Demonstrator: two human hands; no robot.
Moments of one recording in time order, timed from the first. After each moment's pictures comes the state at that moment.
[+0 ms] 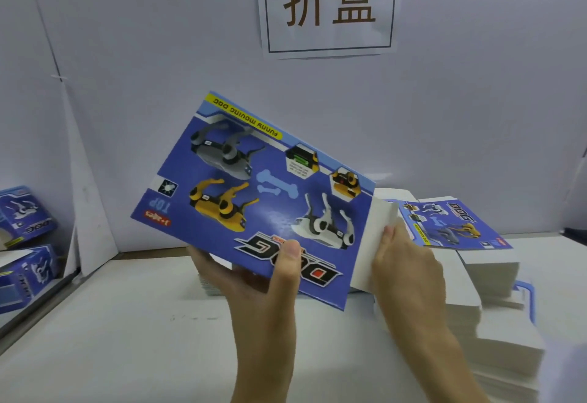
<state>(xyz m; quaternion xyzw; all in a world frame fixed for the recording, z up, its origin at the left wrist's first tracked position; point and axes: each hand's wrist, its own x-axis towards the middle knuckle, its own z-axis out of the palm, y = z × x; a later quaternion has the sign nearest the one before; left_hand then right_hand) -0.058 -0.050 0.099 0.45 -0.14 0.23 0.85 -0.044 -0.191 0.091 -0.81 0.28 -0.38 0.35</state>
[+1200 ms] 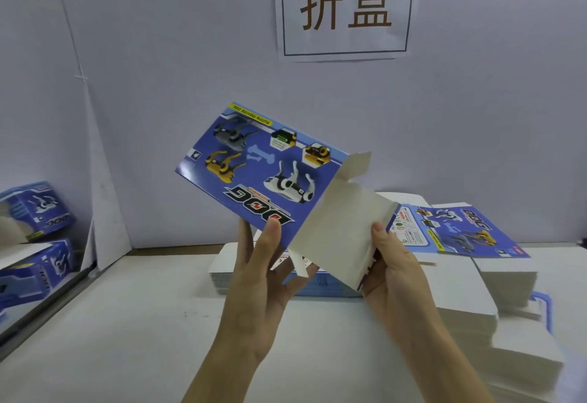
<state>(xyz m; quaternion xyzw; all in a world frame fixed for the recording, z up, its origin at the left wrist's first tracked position) -0.021 -0.019 0.096 0.41 -0.15 -0.07 0.90 -0.035 -0.177 0.088 -0.43 -0.03 -0.18 0.89</state>
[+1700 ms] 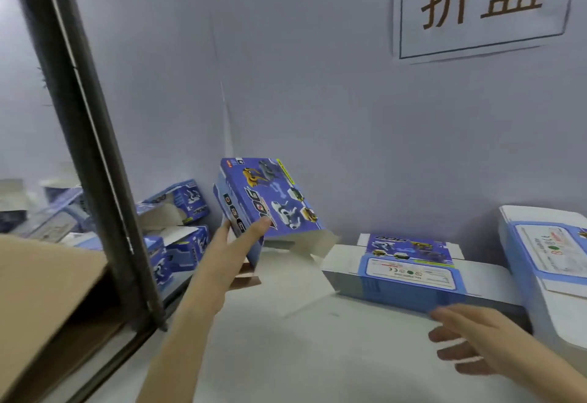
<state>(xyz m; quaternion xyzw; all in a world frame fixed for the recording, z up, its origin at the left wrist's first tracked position) 0.002 0.166 0.123 0.71 0.07 0.10 0.70 -0.026 -0.159 0.054 -0.81 0.10 0.06 0.58</state>
